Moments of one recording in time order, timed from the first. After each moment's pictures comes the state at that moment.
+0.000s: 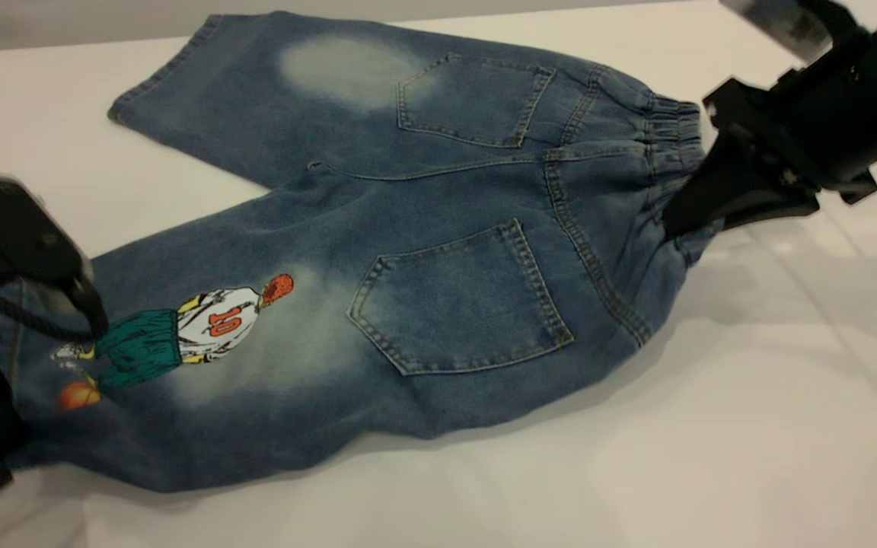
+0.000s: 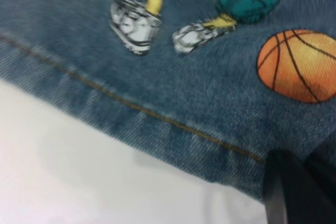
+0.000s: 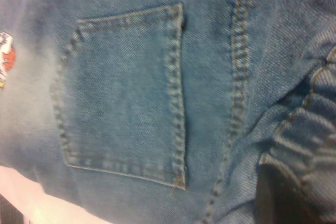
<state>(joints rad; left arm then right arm) -0.32 1.66 -0.38 0.57 0.22 -0.07 -0.01 2.02 -0.88 1.26 0.71 -1.16</state>
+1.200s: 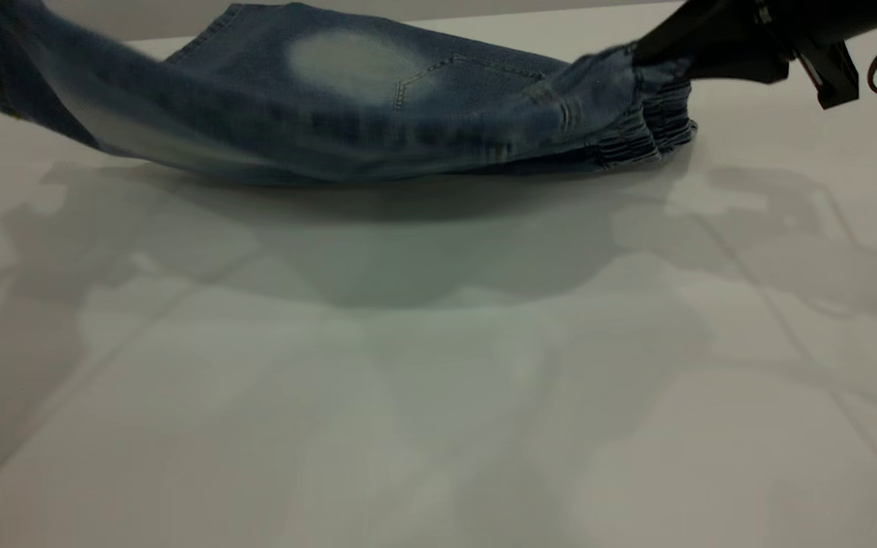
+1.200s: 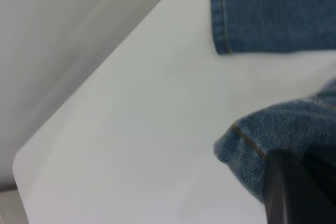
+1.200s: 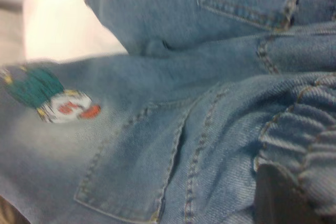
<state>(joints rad) -0.11 1.66 -0.96 0.82 0.24 -0.10 -0.01 1.91 -0.88 1.64 0.75 -1.04</state>
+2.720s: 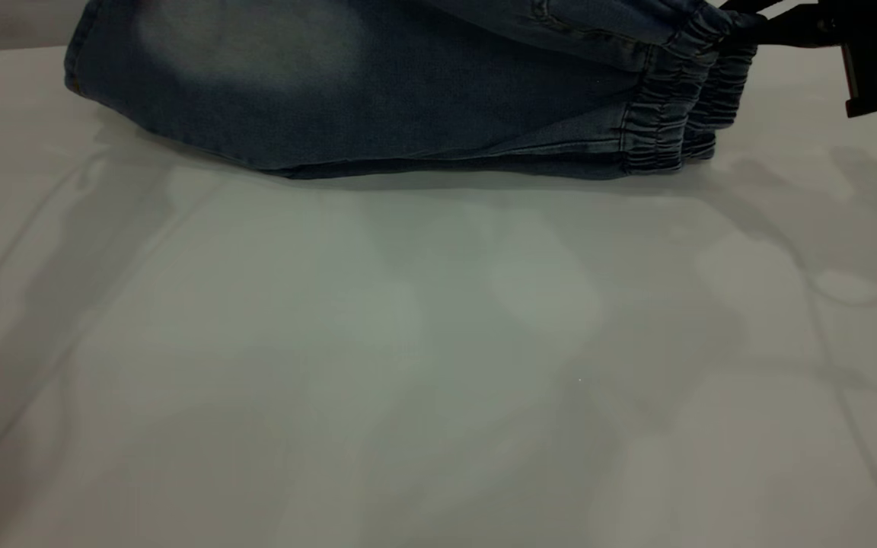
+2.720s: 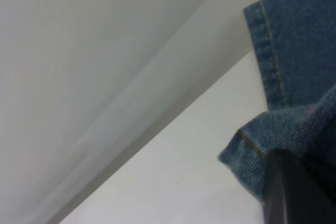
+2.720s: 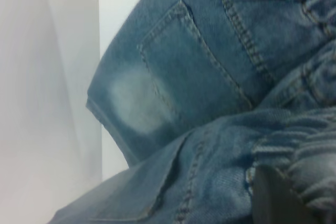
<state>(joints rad) -0.12 2.10 -1.45 0.84 0.21 -0.11 -0.08 1.92 -0.90 1.75 0.58 -0.37</state>
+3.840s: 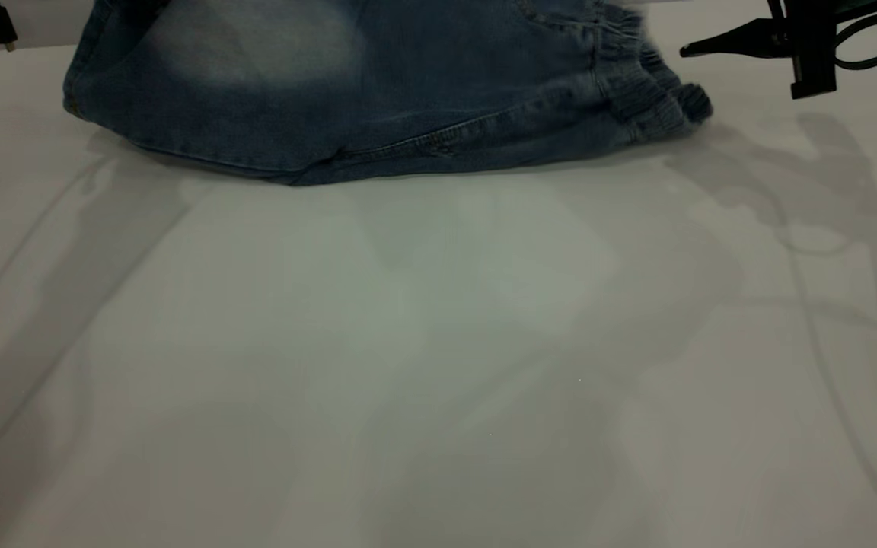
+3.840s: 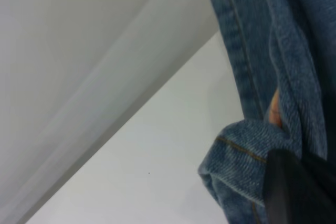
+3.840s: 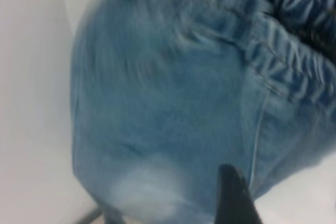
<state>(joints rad) -0.14 2.14 -1.45 0.84 0.23 -0.11 -0.08 2.08 -1.07 1.74 0.66 -0.34</state>
